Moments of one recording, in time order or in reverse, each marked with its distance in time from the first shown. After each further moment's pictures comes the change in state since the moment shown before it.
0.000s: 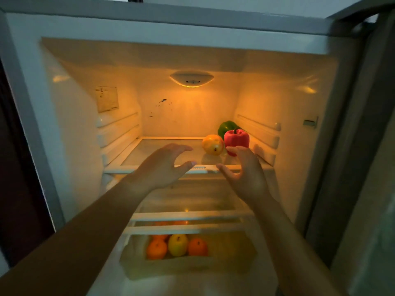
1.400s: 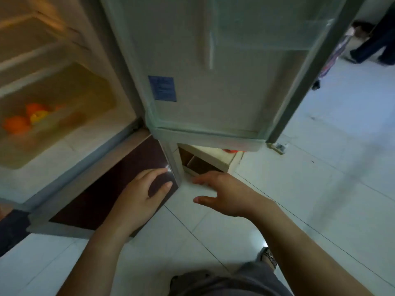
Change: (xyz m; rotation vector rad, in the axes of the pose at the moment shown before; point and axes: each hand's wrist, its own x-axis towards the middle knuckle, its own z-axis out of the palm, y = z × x) left_hand -0.412 0.218 0.101 -0.443 -0.822 0.050; right_hand -0.500 -0.152 -0.234 -0.121 -0.675 0.911
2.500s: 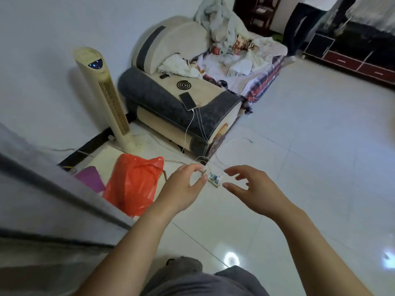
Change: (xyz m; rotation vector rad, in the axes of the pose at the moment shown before) left_hand 0.378 0.395 0.327 -0.196 -0.178 0.160; right_hand -0.011 0.459 -0.357 0.039 0.325 0.328
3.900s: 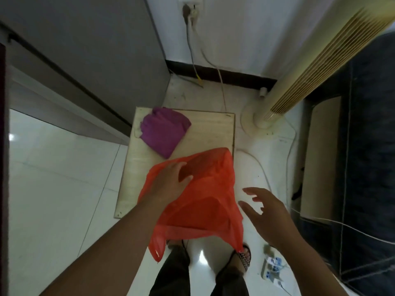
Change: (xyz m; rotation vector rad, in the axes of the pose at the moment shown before) left_hand 0.182 -0.422 -0.022 -0.129 0.604 -1.111; right_hand 0.510 -0.021 0.315 -0.192 -0.869 -0.475
